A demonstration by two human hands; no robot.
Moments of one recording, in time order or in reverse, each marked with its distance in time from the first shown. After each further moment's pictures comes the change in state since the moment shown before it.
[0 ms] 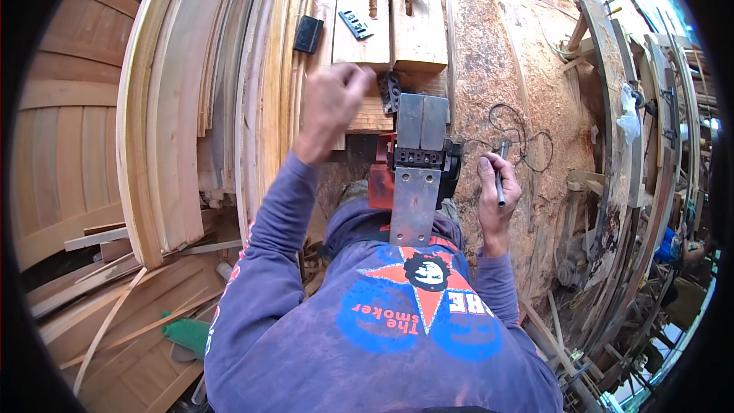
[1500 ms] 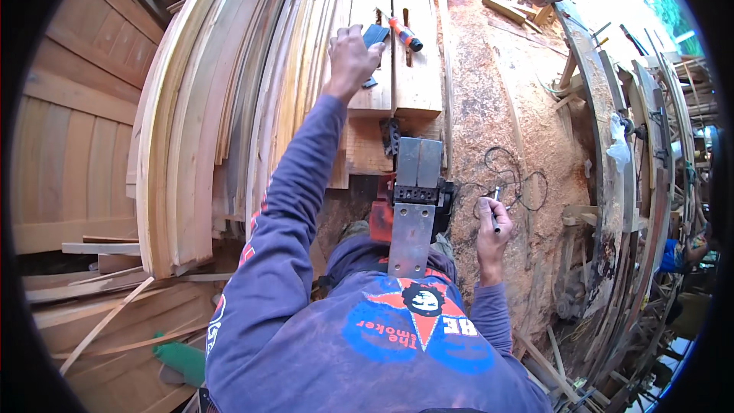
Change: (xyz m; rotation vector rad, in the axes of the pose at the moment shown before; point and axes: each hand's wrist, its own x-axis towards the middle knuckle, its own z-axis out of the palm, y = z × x) left_hand 0.148 0.009 0.015 0.205 0.309 0.175; right_hand -0.008 0.014 -0.021 0.030 0.014 0.181
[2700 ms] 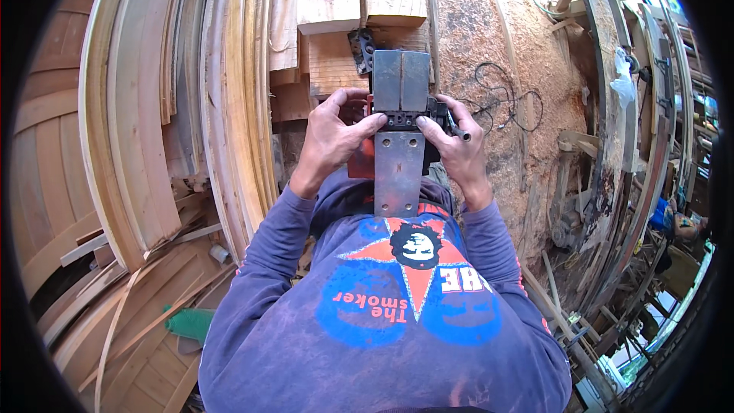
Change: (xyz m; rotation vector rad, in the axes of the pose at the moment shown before) left_hand -0.238 0.020 -0.043 -0.743 -0.557 -0.438; right_hand 0.009 -0.041 0.056 -0.090 -0.365 -0.064
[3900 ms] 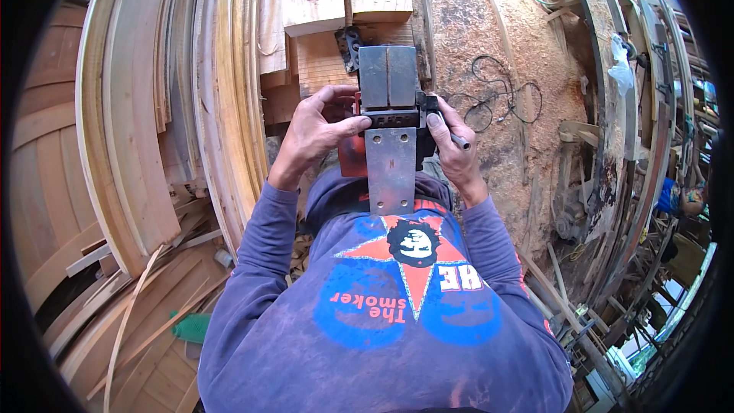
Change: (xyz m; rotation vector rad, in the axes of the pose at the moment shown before) left_hand 0.004 0.006 -0.016 -0.065 -0.157 -0.067; right_hand -0.012 0.038 -0.005 0.219 -0.040 -0.111
